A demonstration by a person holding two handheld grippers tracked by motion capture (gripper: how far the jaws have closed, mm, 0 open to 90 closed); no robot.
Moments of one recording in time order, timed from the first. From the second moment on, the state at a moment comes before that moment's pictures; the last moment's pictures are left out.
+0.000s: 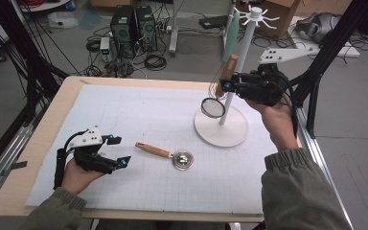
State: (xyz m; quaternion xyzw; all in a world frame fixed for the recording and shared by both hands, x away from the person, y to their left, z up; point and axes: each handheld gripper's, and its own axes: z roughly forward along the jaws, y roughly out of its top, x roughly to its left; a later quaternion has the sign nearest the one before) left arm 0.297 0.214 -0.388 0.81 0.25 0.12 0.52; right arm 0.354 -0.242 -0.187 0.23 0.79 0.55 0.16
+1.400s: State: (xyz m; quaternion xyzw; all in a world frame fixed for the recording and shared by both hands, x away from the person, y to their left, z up) left arm 0.298 0.221 -0.386 0.80 0.26 0.13 0.52; right arm 0.398 -0.246 -0.135 0.30 0.79 0.51 0.18
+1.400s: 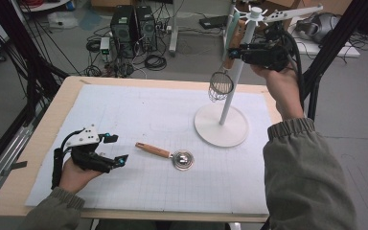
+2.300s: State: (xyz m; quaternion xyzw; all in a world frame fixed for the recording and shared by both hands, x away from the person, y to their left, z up) left arm 0.297 0.221 -0.387 0.80 0.26 0.13 0.52; right arm 0.406 -0.253 -0.140 0.34 0.77 0.51 0.18
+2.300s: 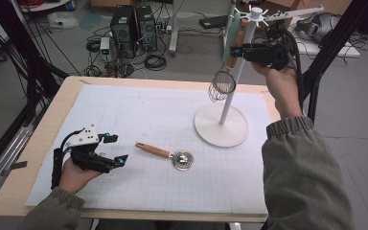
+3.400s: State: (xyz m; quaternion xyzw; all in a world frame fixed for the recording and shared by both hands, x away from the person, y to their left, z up) left arm 0.297 0.226 -0.388 0.80 0.26 0.13 0.52; right arm 0.394 -0.277 -0.152 0.32 0.75 0.55 0.18
